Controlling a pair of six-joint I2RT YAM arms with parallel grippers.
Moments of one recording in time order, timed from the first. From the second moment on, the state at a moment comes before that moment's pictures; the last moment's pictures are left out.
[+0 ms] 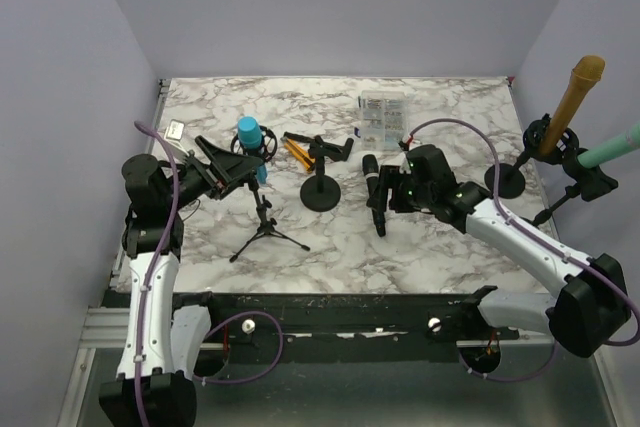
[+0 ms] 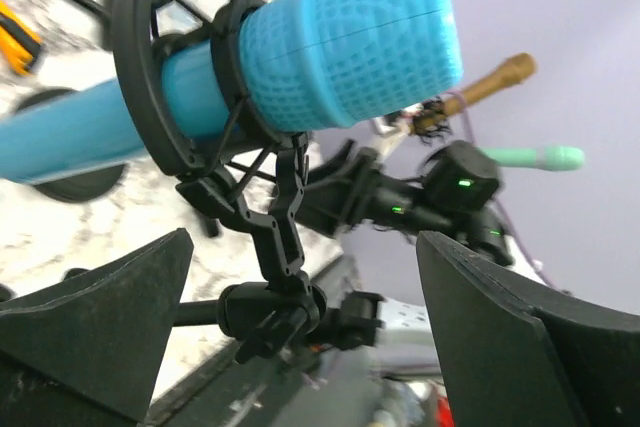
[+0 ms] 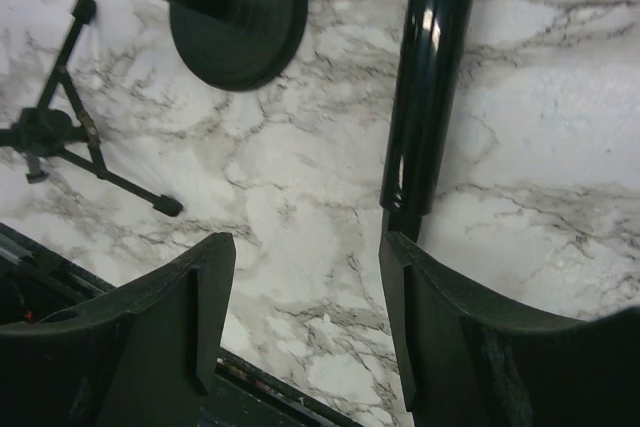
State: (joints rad) left arm 0.14 0.77 0.69 -0.04 0.95 -1.08; right arm 0.58 1.21 0.82 -0.39 -0.08 0.52
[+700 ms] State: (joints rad) left arm 0.00 0.70 1.18 -0.64 0.31 -0.53; right arm 0.59 1.21 1.01 -0.41 -0.06 0.48
